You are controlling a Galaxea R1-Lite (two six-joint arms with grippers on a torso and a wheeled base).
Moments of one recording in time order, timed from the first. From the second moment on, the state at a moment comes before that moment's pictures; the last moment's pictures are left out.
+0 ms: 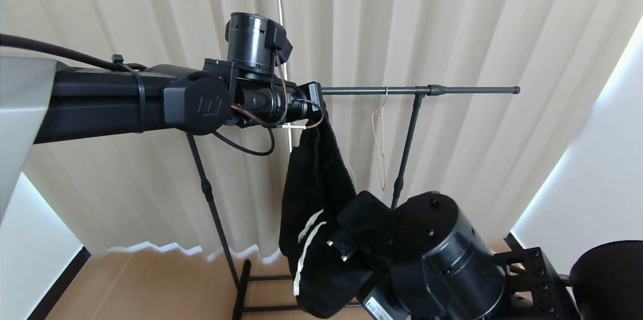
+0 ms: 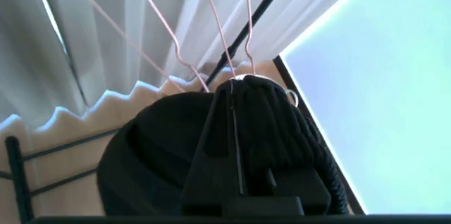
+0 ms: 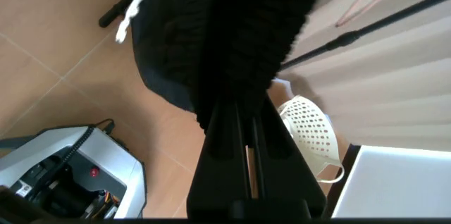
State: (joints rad) left arm -0.54 2.07 -1.77 0.06 -0.04 -0.37; right arm 1.10 1.73 -0.98 0.04 -0.60 0.05
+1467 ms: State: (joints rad) left arm -0.55 2.00 -1.75 0.33 0.00 -0.26; right arm 0.86 1.72 -1.03 0.06 -0.67 0.03
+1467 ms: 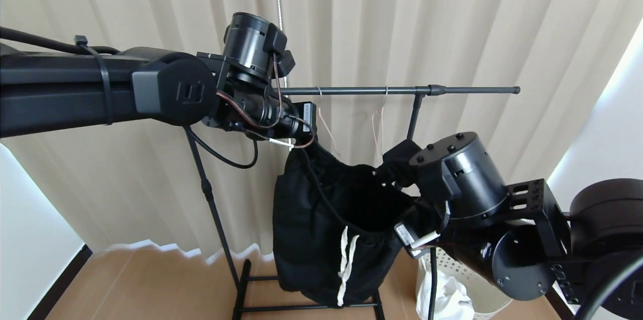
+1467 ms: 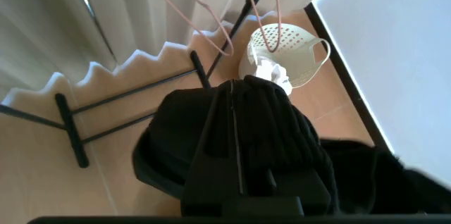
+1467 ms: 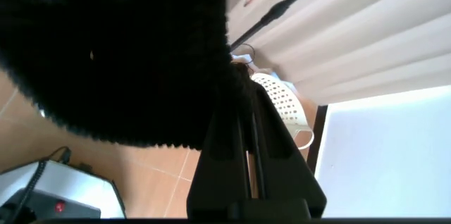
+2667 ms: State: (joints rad) left arm -0.60 1.96 -1.70 0.29 0.16 -0.28; right arm 0.72 1.67 -0.94 -0.01 -0.48 -0.12
